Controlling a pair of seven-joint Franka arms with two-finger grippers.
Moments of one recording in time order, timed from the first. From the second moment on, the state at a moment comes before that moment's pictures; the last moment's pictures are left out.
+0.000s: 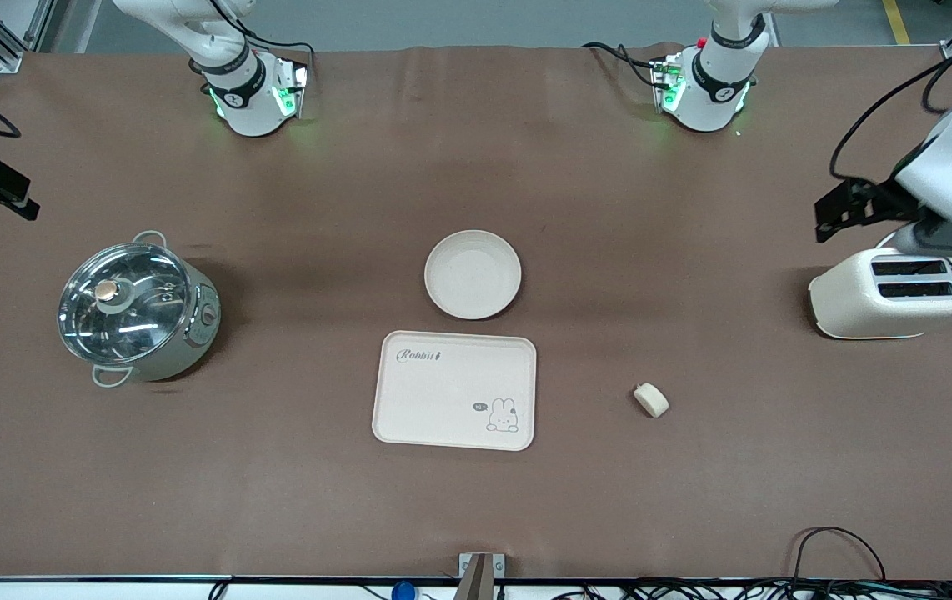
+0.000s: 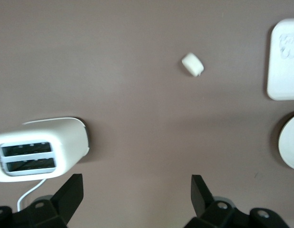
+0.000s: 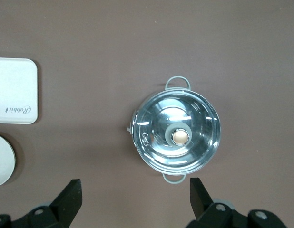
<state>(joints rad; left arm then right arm) -0.08 0.11 -0.08 -1.52 0.03 1.59 -0.04 -0.02 0.00 -0.03 -1.50 0.00 1.54 -0.04</state>
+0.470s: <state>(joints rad) -0.10 0.51 -0.16 -1.53 -0.03 2.03 -0.04 0.09 0.19 -0.02 -1.53 0.09 1.65 -0.03</state>
